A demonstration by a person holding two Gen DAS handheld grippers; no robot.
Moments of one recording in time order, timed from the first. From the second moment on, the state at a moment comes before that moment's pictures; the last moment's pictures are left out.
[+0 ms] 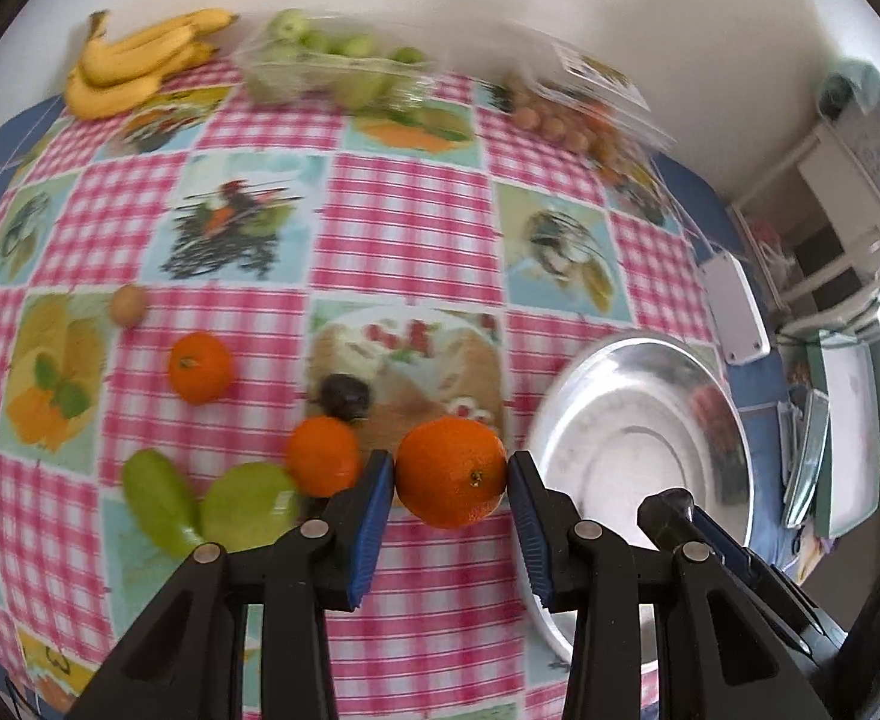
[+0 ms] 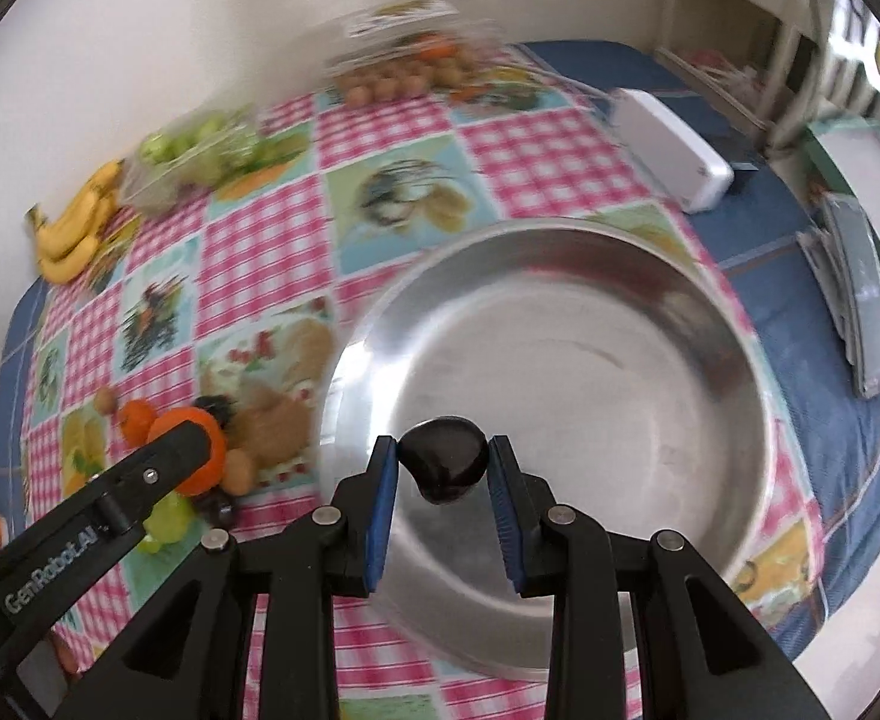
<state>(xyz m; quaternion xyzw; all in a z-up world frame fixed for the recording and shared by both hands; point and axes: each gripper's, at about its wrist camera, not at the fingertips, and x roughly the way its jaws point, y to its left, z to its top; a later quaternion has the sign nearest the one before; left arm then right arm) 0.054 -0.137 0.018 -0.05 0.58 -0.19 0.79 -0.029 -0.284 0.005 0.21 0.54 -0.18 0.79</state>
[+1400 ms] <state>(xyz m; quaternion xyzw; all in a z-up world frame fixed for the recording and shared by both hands) 0.036 -0.225 -0.020 0.02 0.62 -0.22 0.75 -0.066 -0.348 -0.028 0.27 0.57 -0.27 0.73</state>
